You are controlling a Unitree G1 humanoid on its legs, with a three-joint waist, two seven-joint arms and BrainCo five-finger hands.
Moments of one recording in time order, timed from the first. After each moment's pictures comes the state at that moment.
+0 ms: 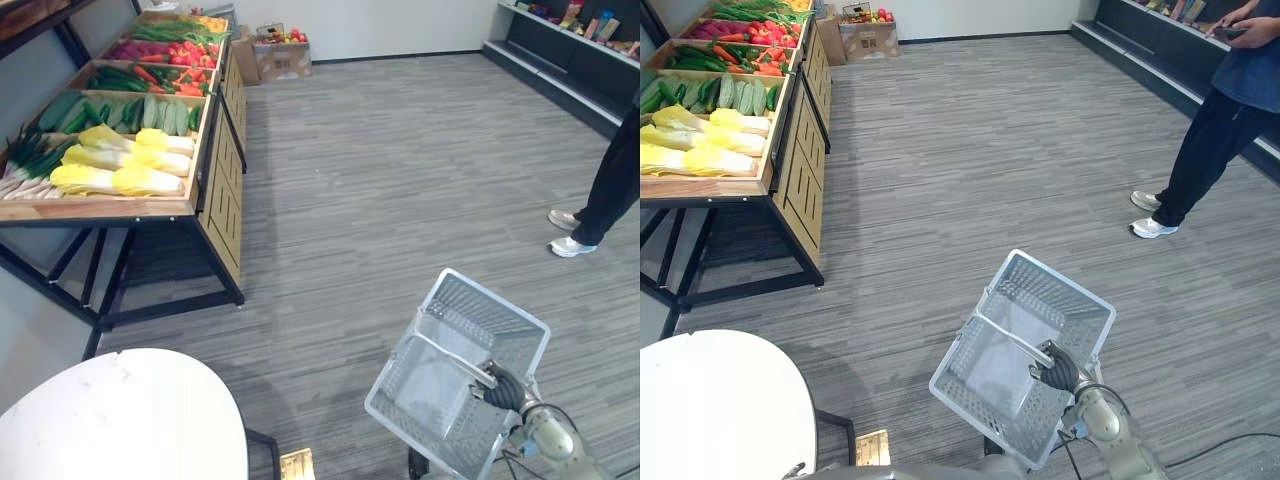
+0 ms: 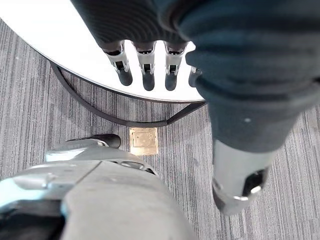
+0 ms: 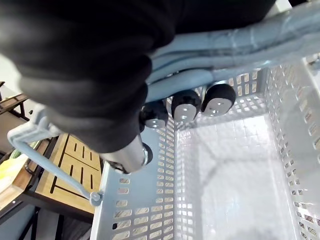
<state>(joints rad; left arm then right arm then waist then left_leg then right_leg) 0.20 0.16 0.05 1.06 -0.17 -0.01 0.14 0.17 -0.47 0.07 0.42 -0.38 -0.32 0.07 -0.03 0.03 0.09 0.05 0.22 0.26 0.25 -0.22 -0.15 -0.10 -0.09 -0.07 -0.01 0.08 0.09</state>
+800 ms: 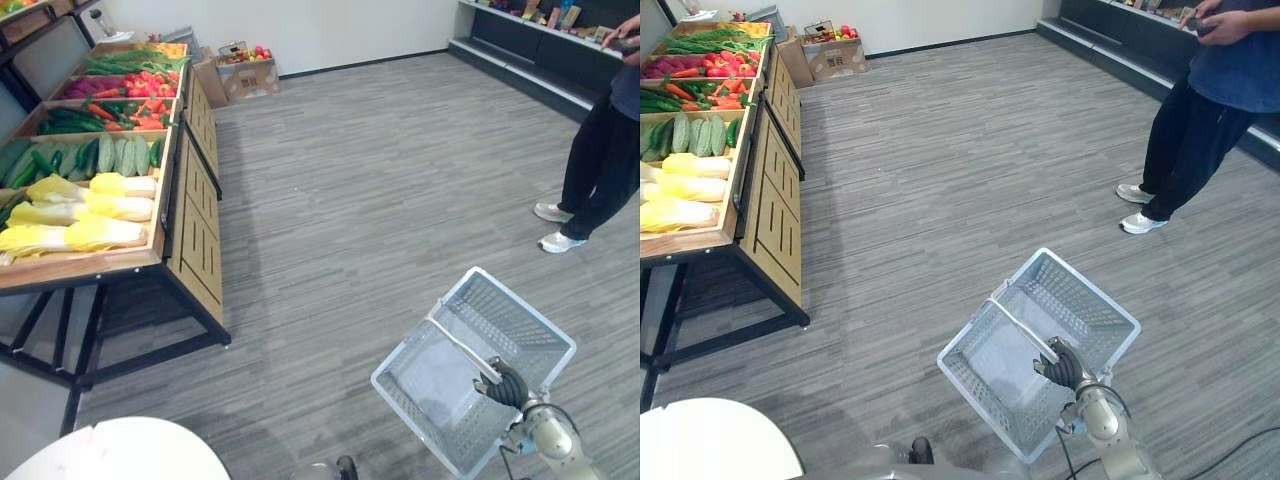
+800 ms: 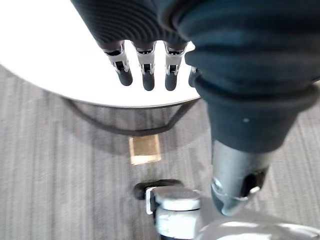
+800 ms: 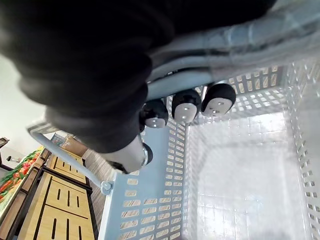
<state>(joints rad) 0.31 0.17 0.06 1.06 -0.10 -0.02 0.10 0.19 -0.40 0.02 0.40 -0.39 -0.29 0.04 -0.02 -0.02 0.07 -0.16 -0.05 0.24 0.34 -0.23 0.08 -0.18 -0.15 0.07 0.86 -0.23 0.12</state>
